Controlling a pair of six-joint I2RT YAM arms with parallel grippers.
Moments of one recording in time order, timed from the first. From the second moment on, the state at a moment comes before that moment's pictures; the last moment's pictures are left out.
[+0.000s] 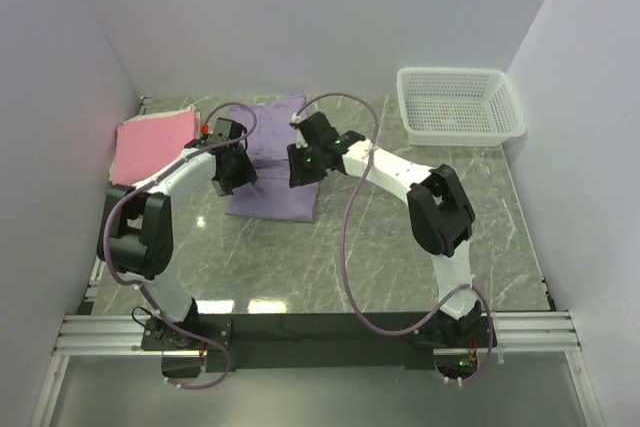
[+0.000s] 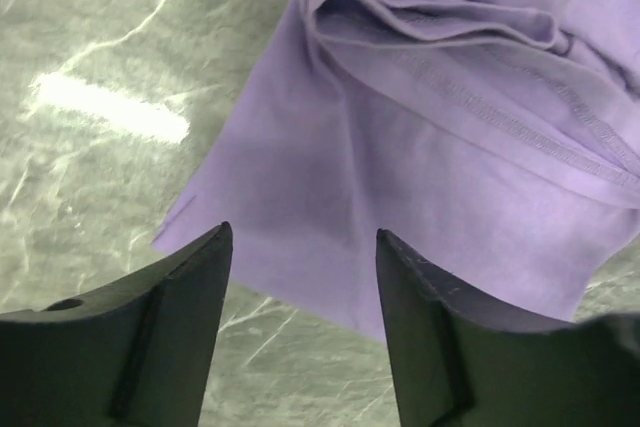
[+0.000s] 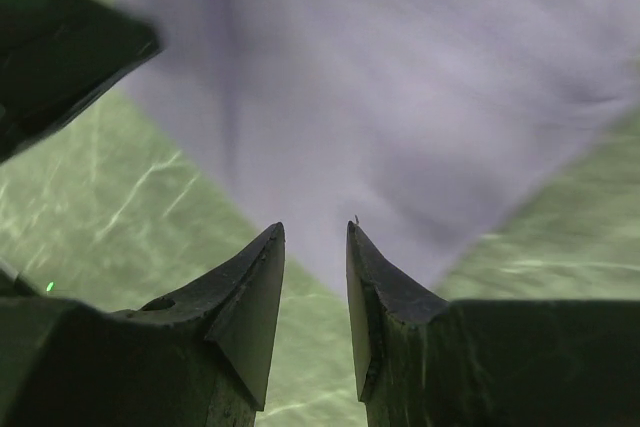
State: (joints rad) left arm -0.26 1.70 1.19 -0.59 -0.14 -0.70; right arm 0.68 2.05 1.67 -0.52 -0.18 0.39
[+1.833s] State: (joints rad) left arm -0.76 1.28 0.63 -0.76 -0.03 -1.25; right arm 0.97 1.77 1.24 -0.49 -0.06 0.15
